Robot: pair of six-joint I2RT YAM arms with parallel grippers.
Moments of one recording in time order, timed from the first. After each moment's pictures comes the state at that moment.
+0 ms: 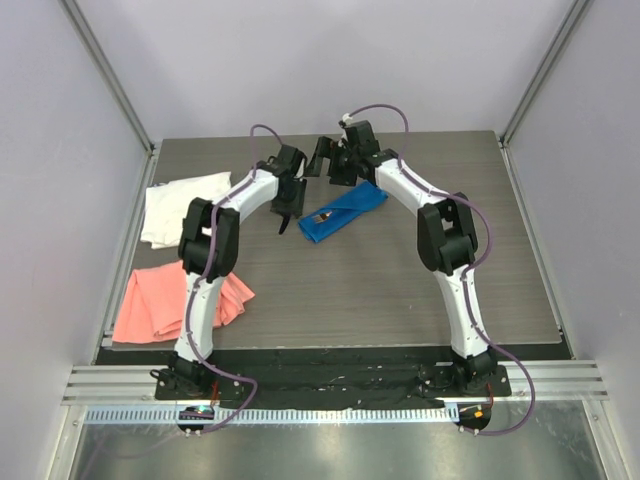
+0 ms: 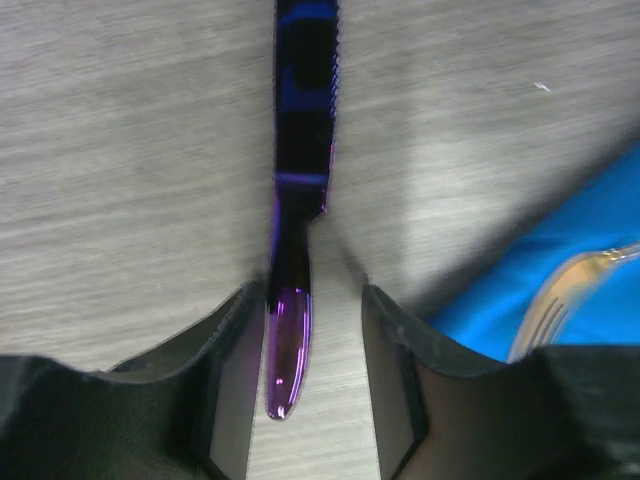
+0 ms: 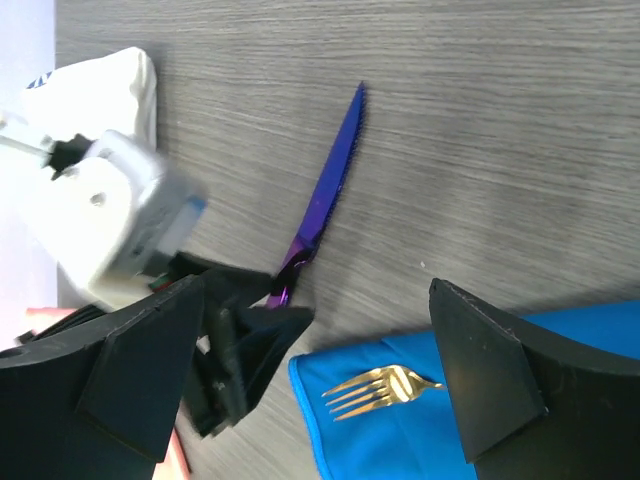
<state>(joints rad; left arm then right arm) -0.41 2.26 1.83 -0.67 -0.07 -0.23 0.43 2.34 2.02 -0.32 -0.32 0.58</state>
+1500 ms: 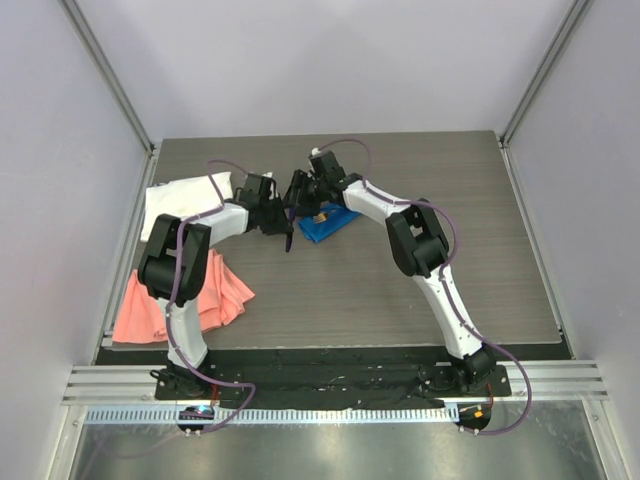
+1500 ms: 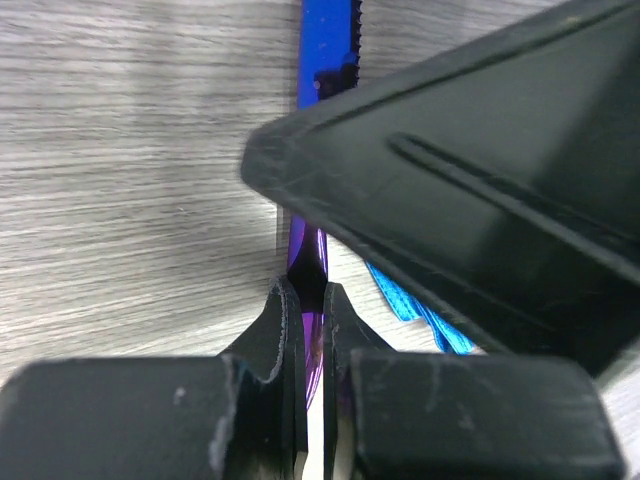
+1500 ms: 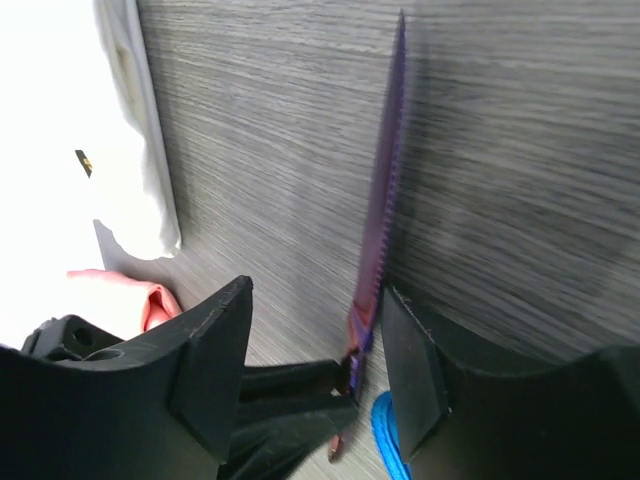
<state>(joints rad) -0.34 1.95 1.19 -0.17 0.18 -0.55 0.58 2.50 2.05 -0.28 -0.40 0.80</state>
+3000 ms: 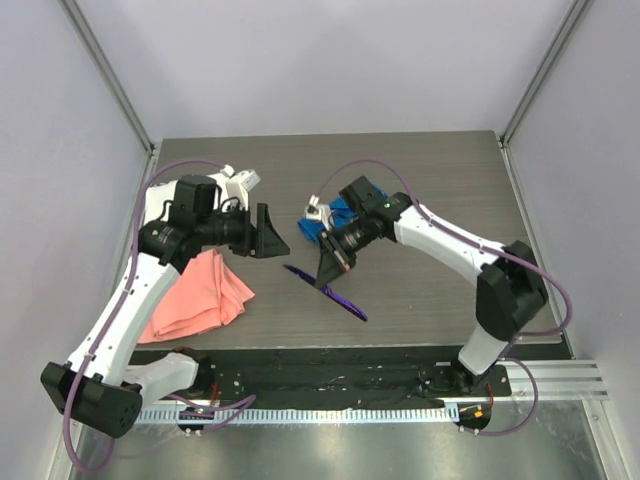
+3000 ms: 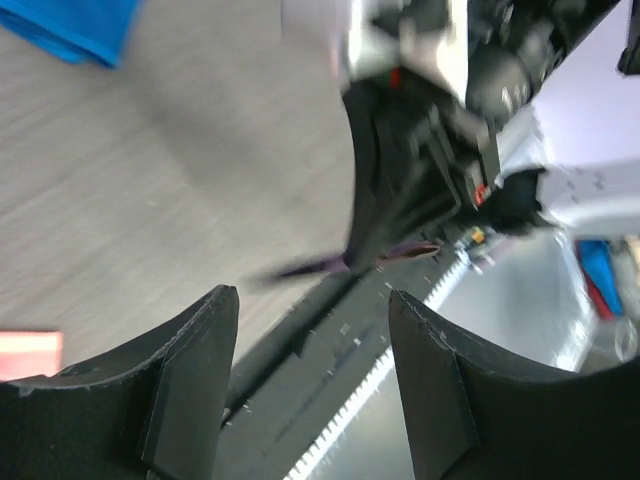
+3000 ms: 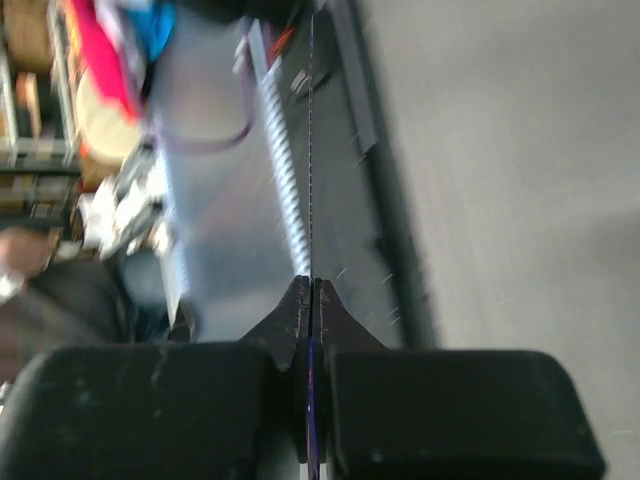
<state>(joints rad) -0.34 1.10 1.19 -0.77 0.60 -0.31 0.66 1.71 1.37 -0.70 -0.96 0.03</state>
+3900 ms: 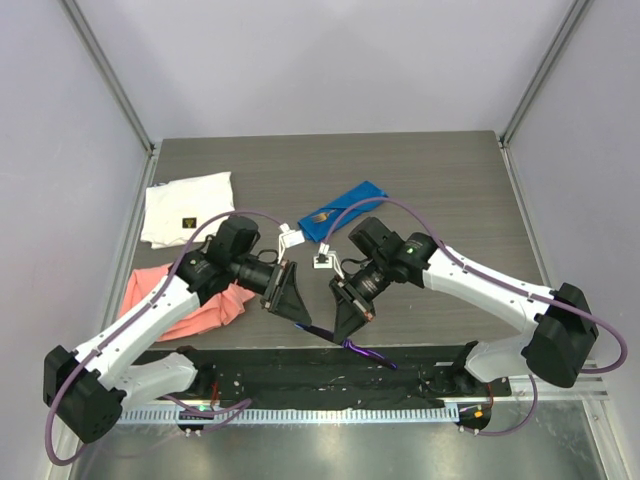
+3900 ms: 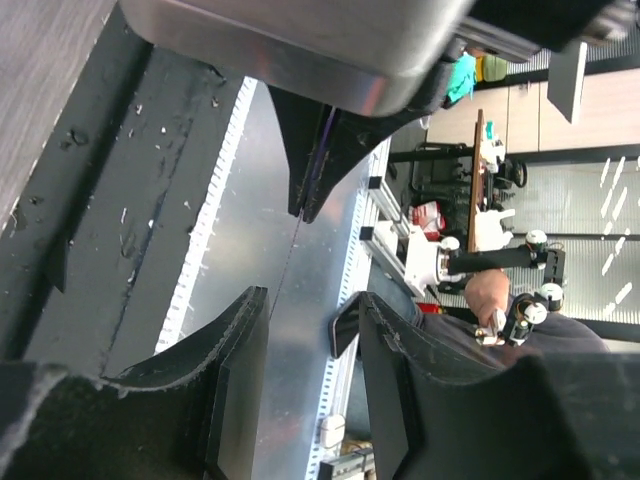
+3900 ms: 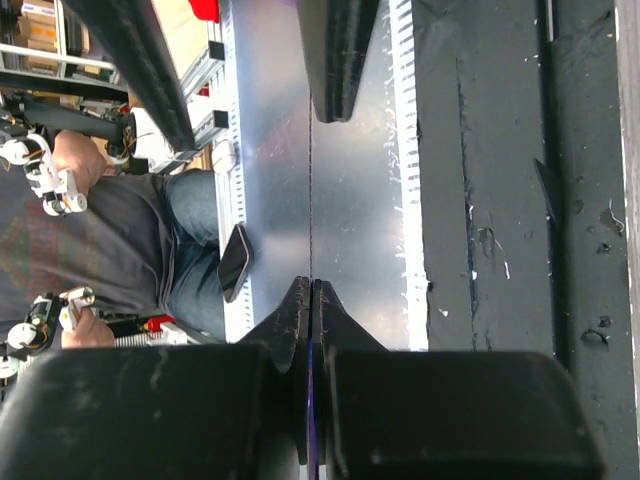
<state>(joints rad) -0.61 1.04 0.86 -0.56 1.10 -0.50 0.85 1.35 1.05 -0.74 -1.06 0.09</state>
